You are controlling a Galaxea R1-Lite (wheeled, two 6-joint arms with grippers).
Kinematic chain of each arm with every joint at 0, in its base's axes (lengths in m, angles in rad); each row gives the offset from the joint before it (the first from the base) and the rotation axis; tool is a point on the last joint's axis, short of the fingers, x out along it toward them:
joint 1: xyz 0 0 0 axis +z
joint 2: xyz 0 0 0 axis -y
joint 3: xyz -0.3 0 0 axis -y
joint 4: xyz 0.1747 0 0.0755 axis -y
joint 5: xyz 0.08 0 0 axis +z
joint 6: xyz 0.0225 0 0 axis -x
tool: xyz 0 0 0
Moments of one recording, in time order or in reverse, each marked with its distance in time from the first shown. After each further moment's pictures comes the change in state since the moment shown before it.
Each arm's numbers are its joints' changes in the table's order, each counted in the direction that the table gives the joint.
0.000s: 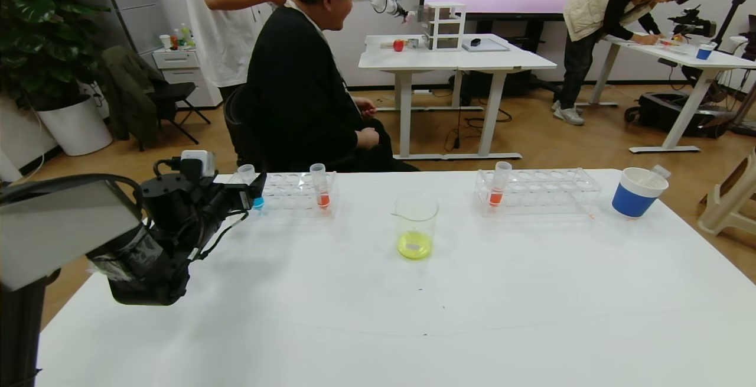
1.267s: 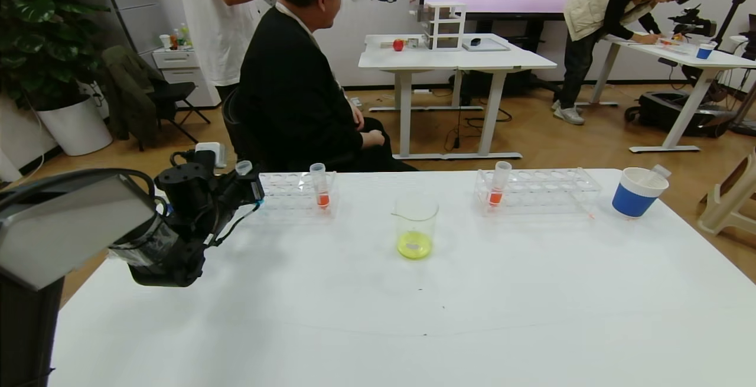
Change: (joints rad) left arm -0.033 -0.034 0.142 -0.126 0.021 0.047; right arm 0.000 0.000 0.000 0.000 0.000 0.000
